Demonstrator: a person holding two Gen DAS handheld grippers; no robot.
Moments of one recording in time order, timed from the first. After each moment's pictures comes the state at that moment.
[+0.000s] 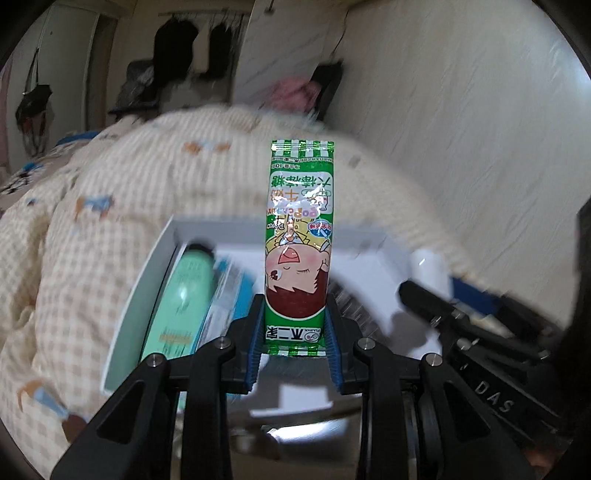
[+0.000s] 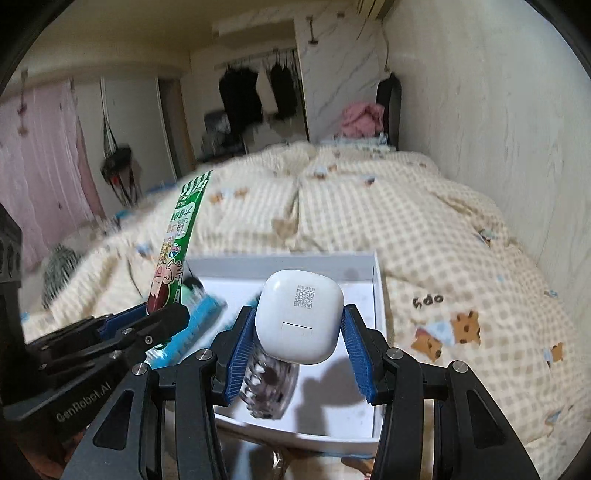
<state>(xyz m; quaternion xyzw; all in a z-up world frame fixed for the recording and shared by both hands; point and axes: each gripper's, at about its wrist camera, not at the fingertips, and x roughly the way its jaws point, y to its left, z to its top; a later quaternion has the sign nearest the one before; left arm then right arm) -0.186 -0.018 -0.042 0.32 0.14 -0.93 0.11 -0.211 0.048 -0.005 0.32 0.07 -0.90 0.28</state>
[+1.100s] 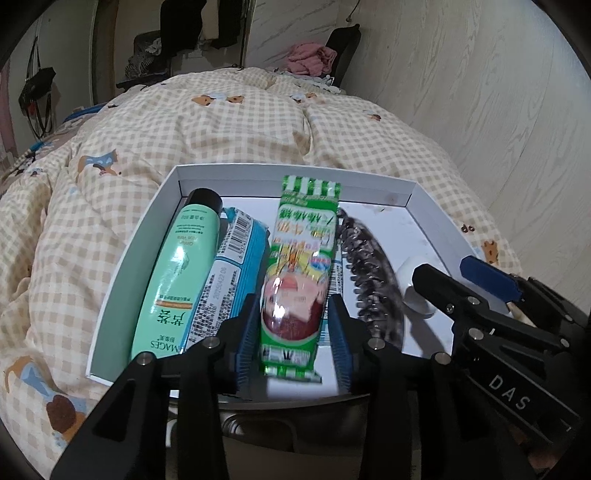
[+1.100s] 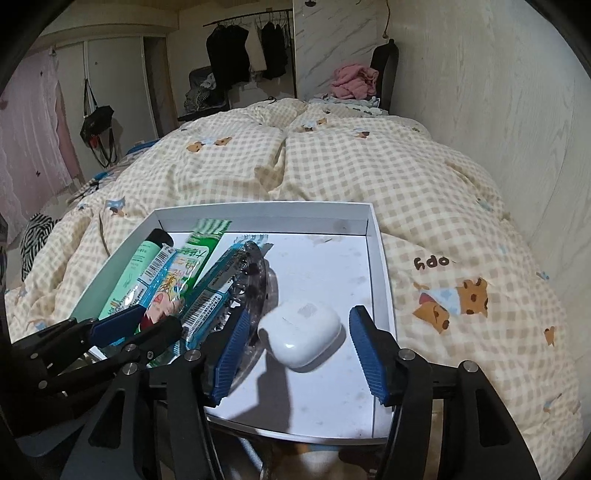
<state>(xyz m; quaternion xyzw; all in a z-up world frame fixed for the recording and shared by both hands) -0.195 -0.023 -0.065 0.37 0.16 -0.91 0.11 -0.218 0.039 -0.028 0.36 0.08 -0.89 0.26</state>
